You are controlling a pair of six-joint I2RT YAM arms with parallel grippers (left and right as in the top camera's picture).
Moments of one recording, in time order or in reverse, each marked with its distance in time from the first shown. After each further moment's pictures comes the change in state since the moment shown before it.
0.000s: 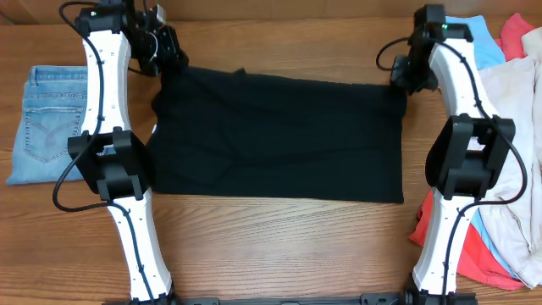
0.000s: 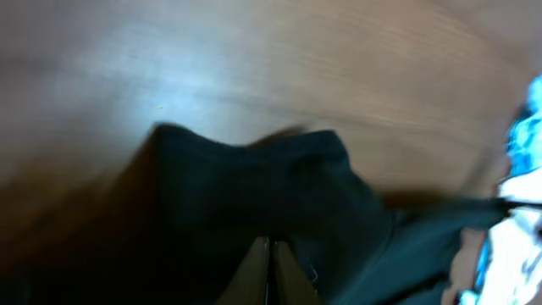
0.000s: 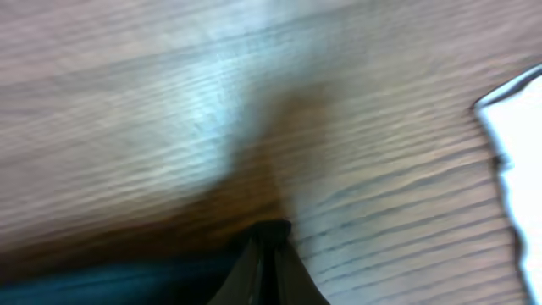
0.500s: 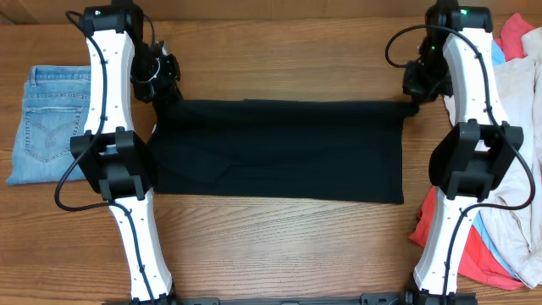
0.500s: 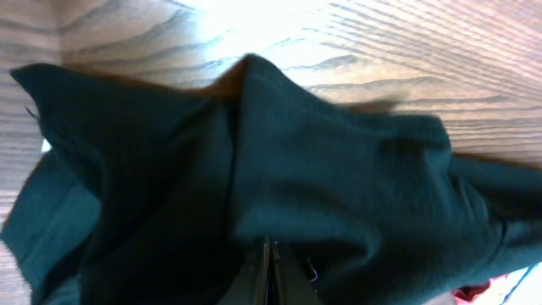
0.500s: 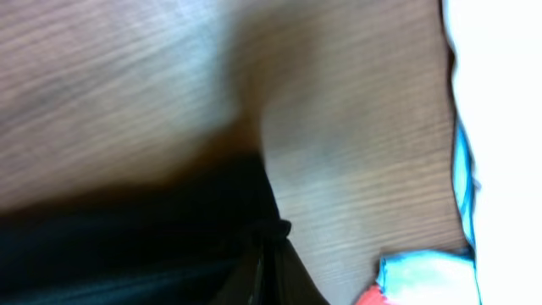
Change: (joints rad) left arm -0.016 0.000 0.001 -0.358 -0.170 0.057; right arm -0.029 0.000 0.159 -0.451 0.003 0.000
